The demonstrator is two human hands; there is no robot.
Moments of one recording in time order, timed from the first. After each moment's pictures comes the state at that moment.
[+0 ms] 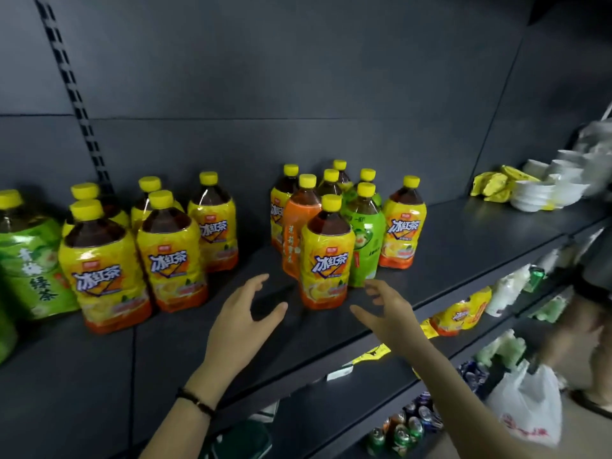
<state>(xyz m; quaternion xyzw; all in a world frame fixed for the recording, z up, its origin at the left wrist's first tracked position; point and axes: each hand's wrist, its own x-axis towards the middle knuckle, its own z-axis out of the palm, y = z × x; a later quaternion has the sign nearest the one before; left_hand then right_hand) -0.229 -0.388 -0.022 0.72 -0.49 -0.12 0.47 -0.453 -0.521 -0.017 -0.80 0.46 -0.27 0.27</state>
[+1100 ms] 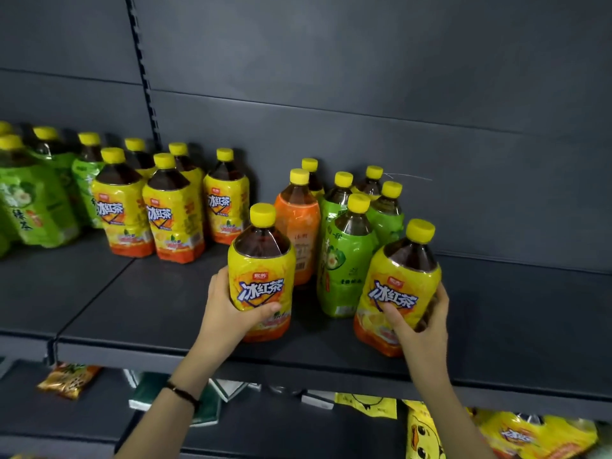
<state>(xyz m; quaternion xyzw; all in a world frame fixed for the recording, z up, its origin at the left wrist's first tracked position) -0.339 -0.474 -0.034 0.72 -0.24 -0.02 0.65 -0.519 -0.690 -0.026 -0.69 0.23 -0.41 0.55</state>
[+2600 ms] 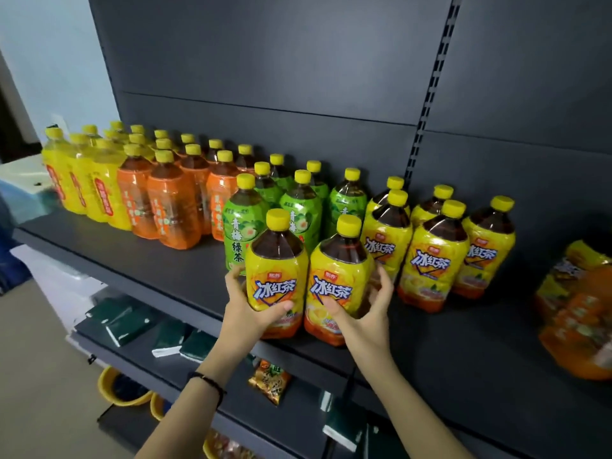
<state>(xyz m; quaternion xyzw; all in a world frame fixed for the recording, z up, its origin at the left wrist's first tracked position) -0.141 -0.121 -0.031 0.73 -0.12 0.06 0.67 -0.201 -0.307 -0.021 -0.71 0.05 -0.26 0.65</state>
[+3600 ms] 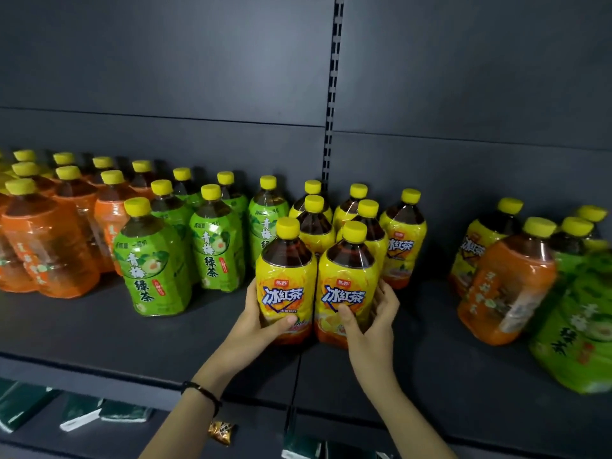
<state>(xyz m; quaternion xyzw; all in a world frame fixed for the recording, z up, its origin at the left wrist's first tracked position) -0.115 -0.231 -0.025 0.70 -0.29 -0.15 0.64 -0.222 -0.395 -0.030 -0.71 0.15 -0.38 0.58</state>
